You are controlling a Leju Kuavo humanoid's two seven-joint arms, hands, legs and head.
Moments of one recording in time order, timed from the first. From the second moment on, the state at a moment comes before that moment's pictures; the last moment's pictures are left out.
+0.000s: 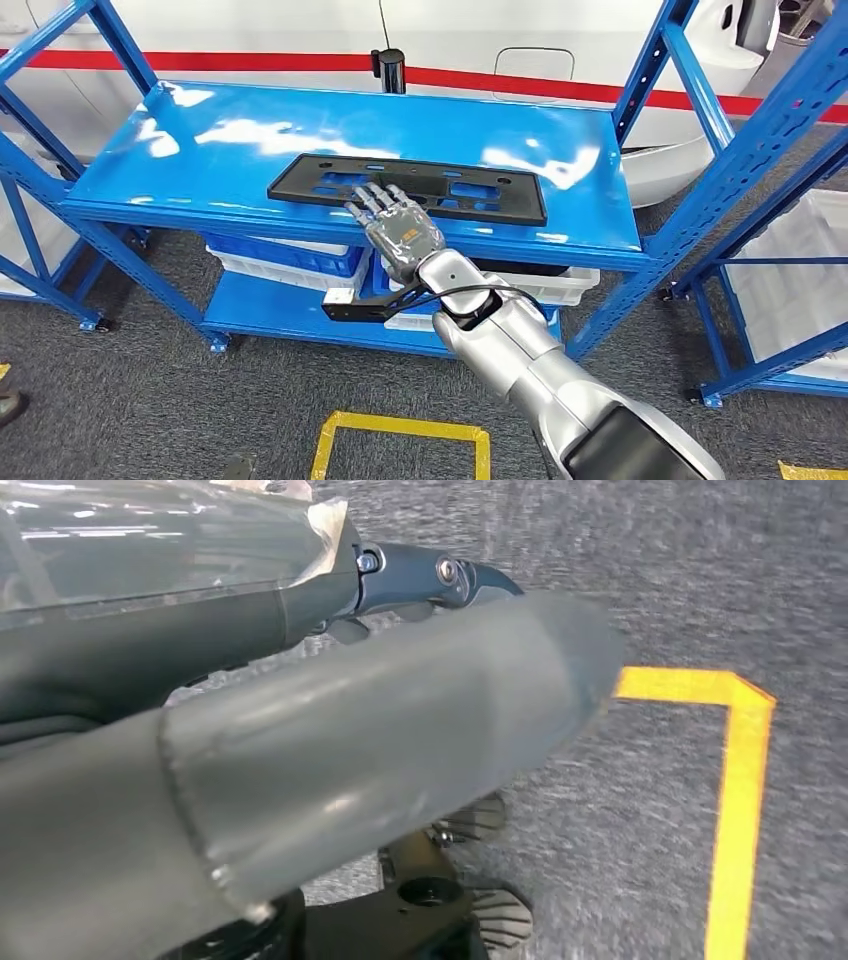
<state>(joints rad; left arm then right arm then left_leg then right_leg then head) -0.08 0.02 -0.40 -0.15 0.38 0.26 -0.18 -0.87 0.23 0.82 -0.64 1.33 -0.31 -0.02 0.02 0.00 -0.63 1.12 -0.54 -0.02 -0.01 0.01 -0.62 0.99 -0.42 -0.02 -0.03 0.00</state>
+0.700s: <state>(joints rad) -0.08 0.02 -0.40 -0.15 0.40 0.23 -0.20 -0.94 0.23 0.75 -0.51 1.38 -0.27 0.09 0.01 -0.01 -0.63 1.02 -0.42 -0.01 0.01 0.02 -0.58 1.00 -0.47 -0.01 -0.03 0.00</state>
